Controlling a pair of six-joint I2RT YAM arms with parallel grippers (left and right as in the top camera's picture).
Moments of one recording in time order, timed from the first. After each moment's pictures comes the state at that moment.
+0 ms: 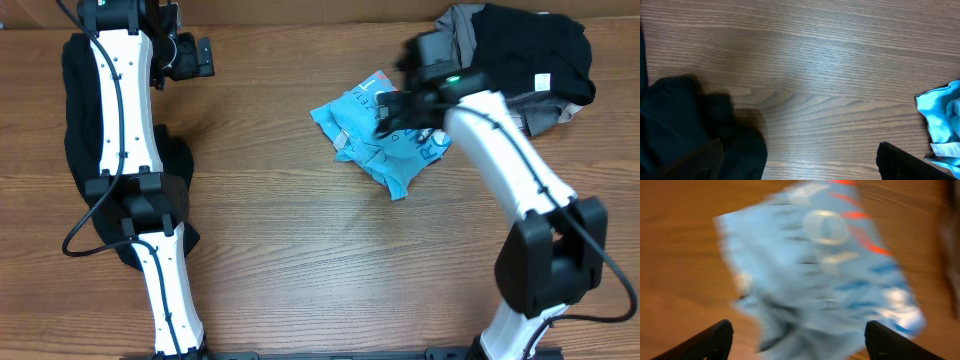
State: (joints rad) left arm 0.08 2.49 2.82 -1.60 0.10 -0.10; right arm 0.36 1.91 1.66 -0.87 0.00 0.13
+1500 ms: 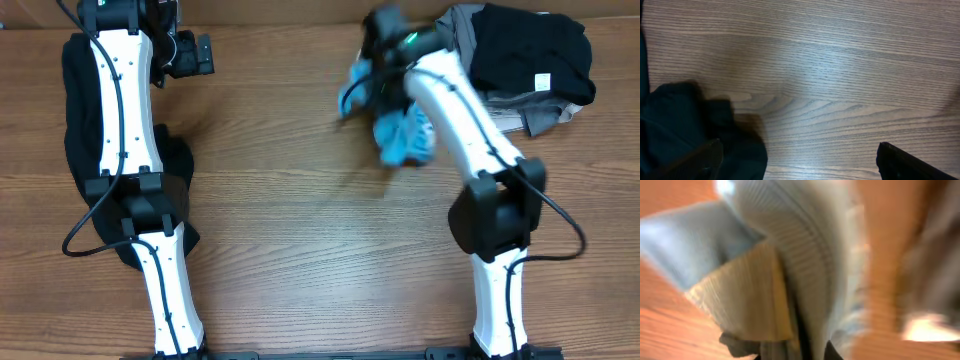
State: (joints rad) left arm 0.08 2.49 2.82 -1.58 0.10 -0.10; right arm 0.33 2.28 2.32 -1.31 0.14 -0.04
